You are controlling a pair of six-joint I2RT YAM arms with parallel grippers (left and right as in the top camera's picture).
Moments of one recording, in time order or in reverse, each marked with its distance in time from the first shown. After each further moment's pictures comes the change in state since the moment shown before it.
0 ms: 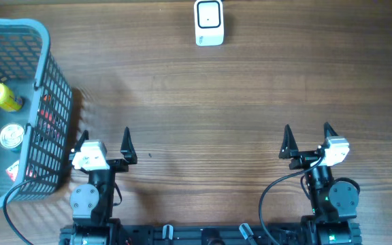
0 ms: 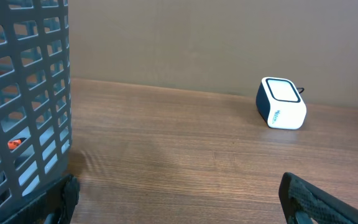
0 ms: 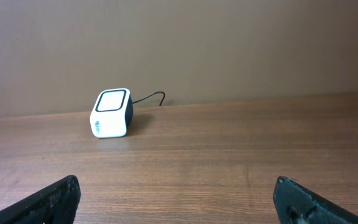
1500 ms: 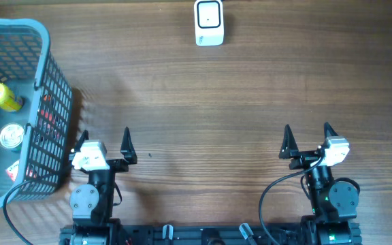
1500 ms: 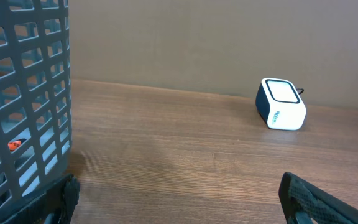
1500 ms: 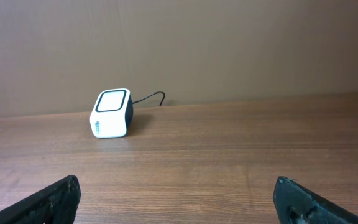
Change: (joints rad) left arm 0.000 -0.004 0.000 0.000 0.000 0.000; right arm 0.000 -0.001 0.000 0.000 0.000 0.000
